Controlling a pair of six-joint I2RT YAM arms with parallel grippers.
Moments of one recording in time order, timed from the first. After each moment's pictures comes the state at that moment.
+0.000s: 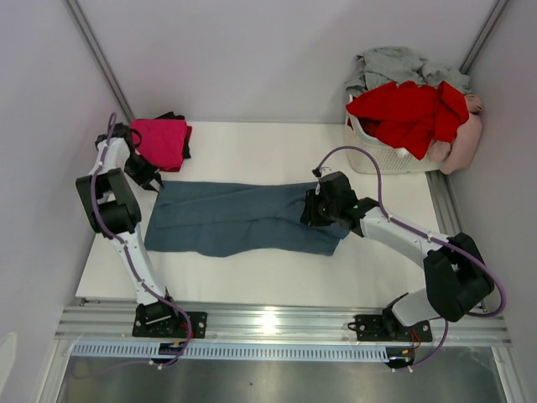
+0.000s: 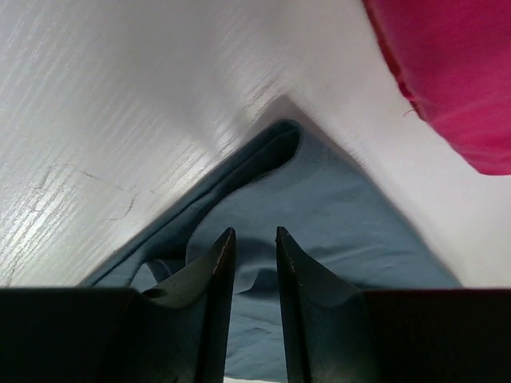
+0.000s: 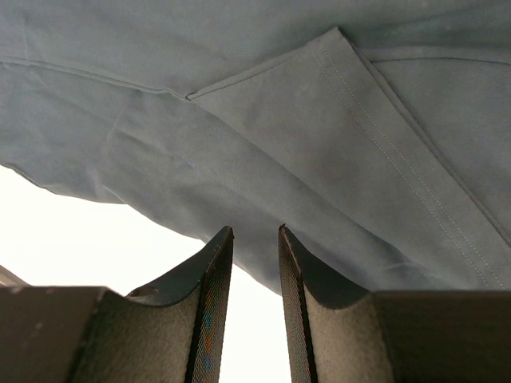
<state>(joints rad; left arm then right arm) 0.32 2.20 1.85 -1.01 0.13 -0.52 0.60 1.45 0.91 -0.25 -0.09 0.46</state>
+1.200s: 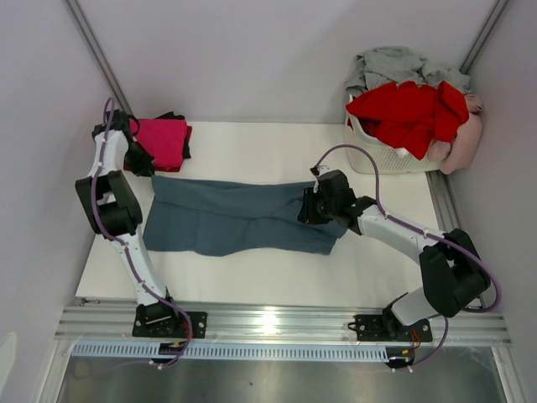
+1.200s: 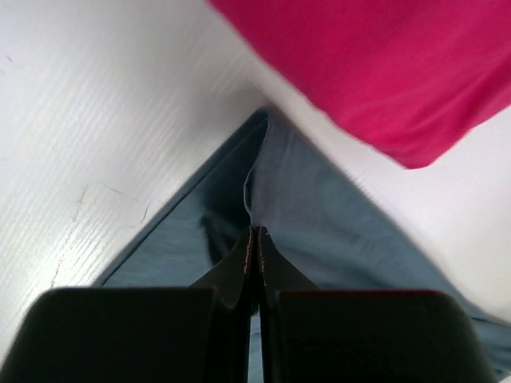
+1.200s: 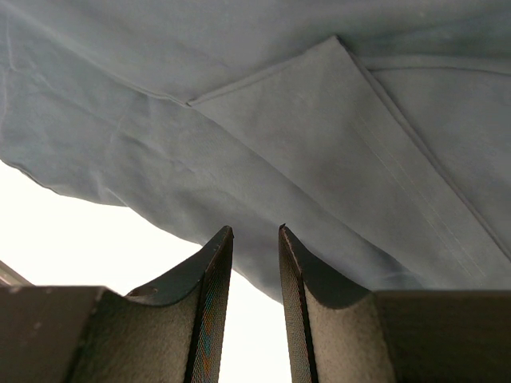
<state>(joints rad) 0.30 2.17 1.92 -1.01 0.05 -0.45 0.59 1.49 0.93 -0.21 -0.12 0.46</state>
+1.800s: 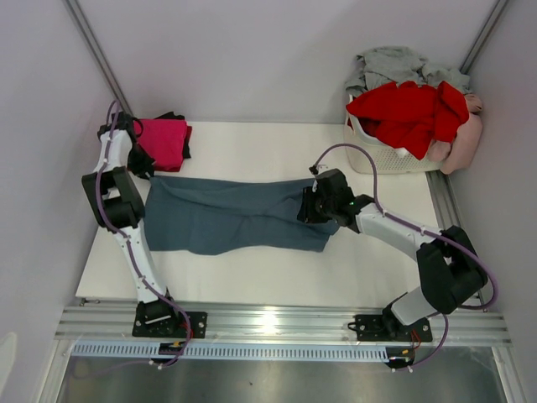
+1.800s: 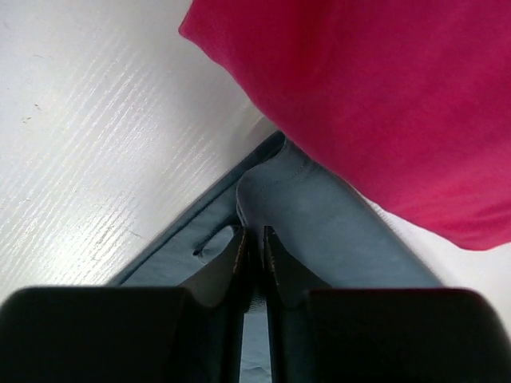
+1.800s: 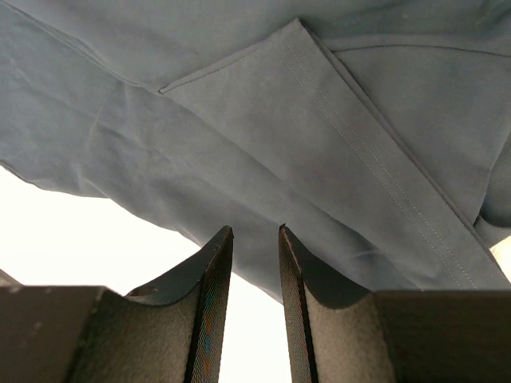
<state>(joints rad) 0.30 2.30 2.05 -1.04 -0.05 -0.45 0.59 1.51 0.95 -0.22 -0.11 0.46</state>
